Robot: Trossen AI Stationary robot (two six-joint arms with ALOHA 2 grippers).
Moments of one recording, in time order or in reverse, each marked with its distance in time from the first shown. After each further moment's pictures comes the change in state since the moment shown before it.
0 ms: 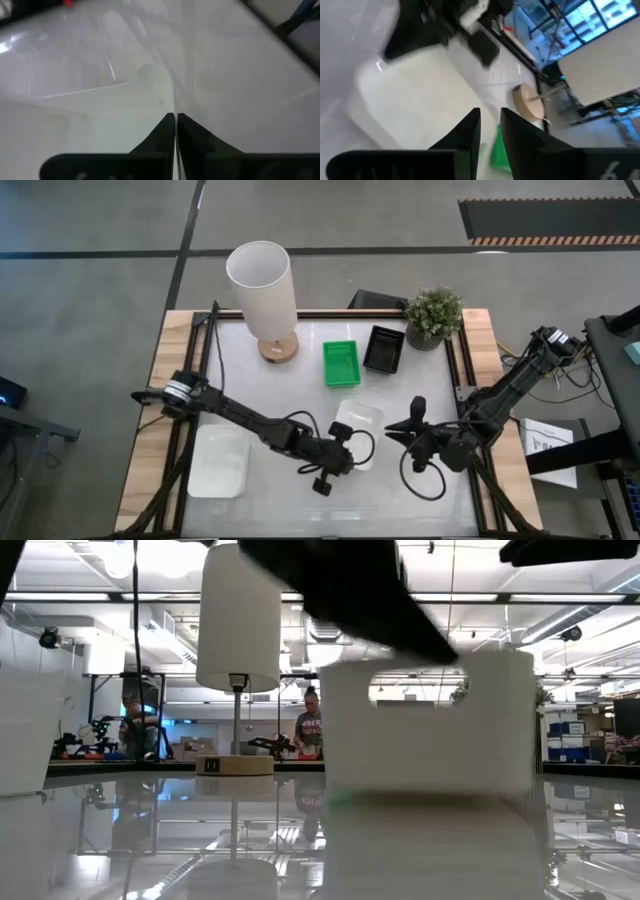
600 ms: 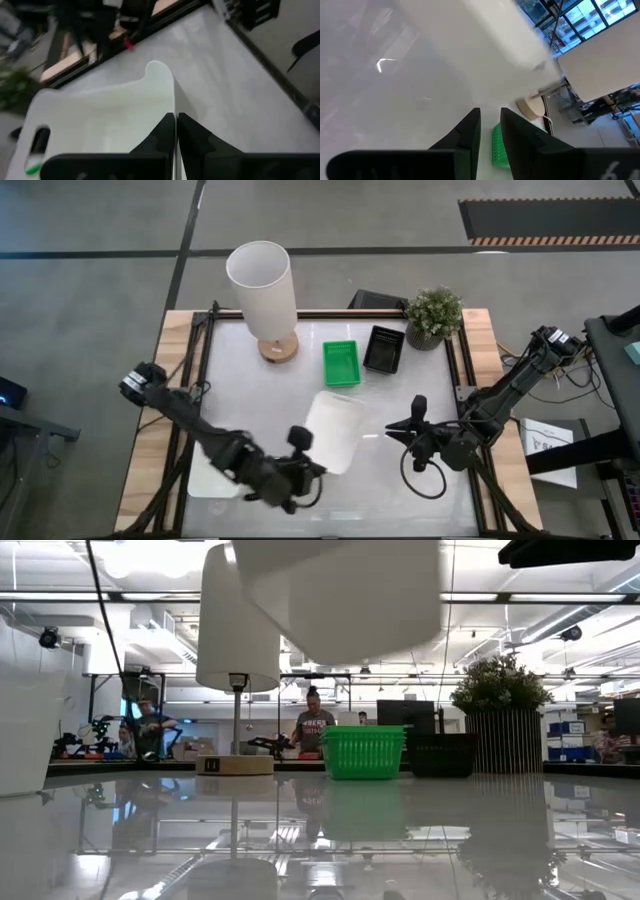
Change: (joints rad) left arm -0.244 -0.280 0.049 -0.291 -0.458 -0.026; right arm 0.000 -0.010 -0.008 -0.003 0.014 0.015
